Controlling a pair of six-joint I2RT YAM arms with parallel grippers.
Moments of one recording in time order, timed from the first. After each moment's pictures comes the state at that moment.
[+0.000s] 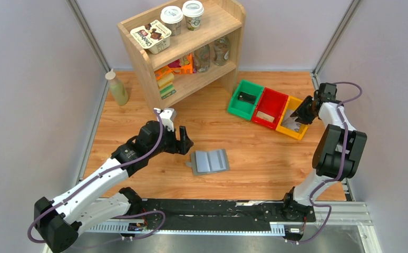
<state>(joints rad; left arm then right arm) -0.70 0.89 0.73 -0.37 -0.04 -0.47 -0.32 1.72 1.23 -0.52 -0.26 0.46</state>
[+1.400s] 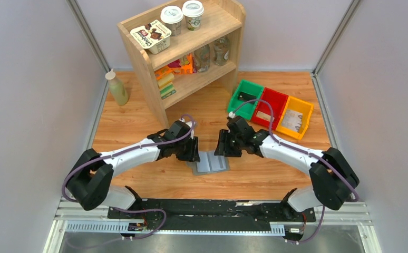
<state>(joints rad) -0.72 1.37 0.76 -0.33 0.19 -0.57 0.73 1.42 0.86 -0.35 -0.13 0.76</state>
